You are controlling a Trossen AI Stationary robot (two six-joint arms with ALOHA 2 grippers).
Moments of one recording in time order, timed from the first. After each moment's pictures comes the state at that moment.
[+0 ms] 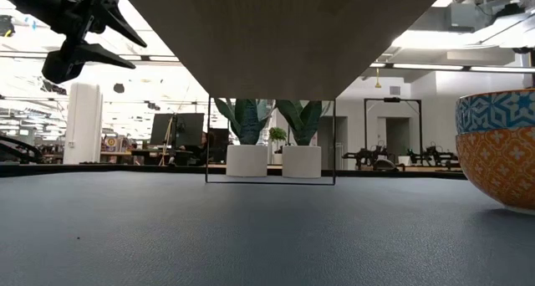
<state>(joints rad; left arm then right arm) -0.29 0.53 0.49 -0.41 -0.62 -1.31 0.27 1.37 0.93 0.22 -0.24 1.15</state>
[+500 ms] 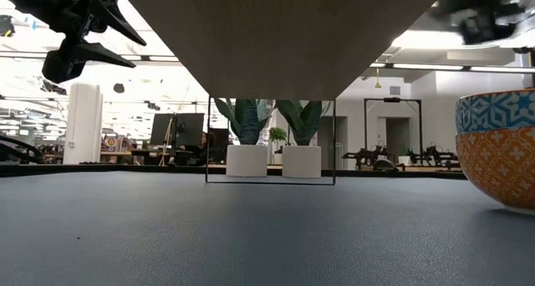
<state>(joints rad) -0.29 0.53 0.49 -0.40 -0.59 -1.29 0.34 1.12 0.96 -0.68 -0.01 1.30</state>
